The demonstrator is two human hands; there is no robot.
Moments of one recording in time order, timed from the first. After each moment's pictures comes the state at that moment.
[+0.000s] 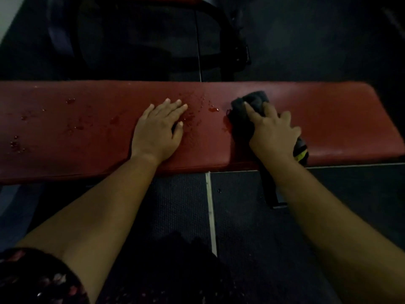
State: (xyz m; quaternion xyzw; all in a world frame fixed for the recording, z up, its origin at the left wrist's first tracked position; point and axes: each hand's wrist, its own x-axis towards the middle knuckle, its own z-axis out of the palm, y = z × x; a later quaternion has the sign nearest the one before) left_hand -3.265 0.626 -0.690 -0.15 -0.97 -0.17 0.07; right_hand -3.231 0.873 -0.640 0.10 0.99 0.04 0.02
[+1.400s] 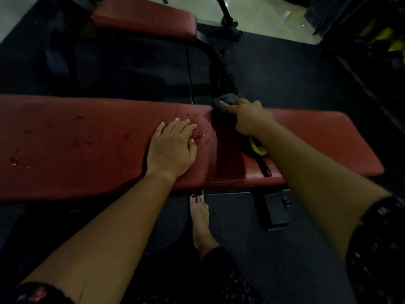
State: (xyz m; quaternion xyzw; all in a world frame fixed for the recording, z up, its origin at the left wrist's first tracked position) left_hand -3.262 0.633 -0.686 -0.14 -0.97 -0.19 0.10; right_hand -3.323 0.840 -0.611 -0.02 0.99 0.09 0.13
